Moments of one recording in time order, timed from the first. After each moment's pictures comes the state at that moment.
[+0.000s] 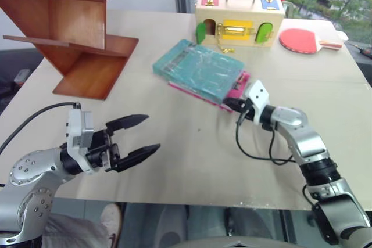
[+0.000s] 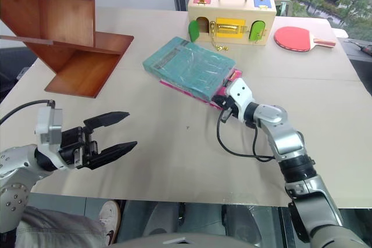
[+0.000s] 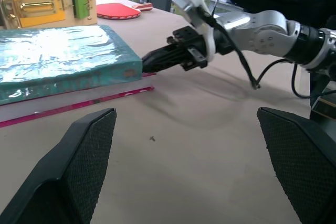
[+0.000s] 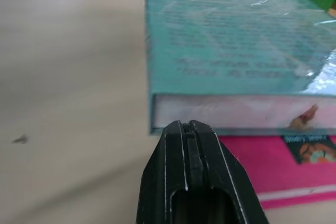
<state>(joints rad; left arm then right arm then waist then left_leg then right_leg) 0.17 0.76 0.44 -0.47 -0.82 0.41 -1.11 -0.54 -0.33 0.19 0.12 0.12 0.27 0.72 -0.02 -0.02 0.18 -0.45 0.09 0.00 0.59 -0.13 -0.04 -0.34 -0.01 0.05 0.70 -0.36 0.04</state>
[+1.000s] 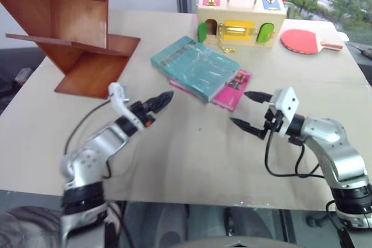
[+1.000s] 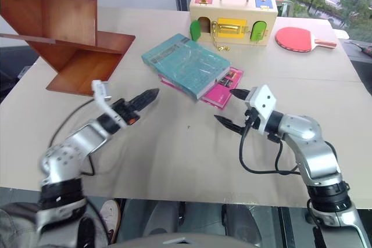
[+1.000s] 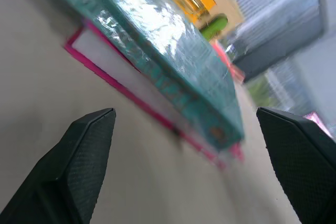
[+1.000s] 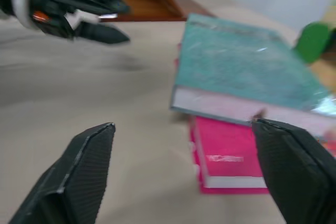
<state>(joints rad) -0.40 0.33 0.39 -0.01 -1.09 0.93 -0.23 -0.27 -0.52 0.03 -0.38 0.29 0.35 0.79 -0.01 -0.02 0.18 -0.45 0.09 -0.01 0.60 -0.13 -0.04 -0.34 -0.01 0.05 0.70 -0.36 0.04</state>
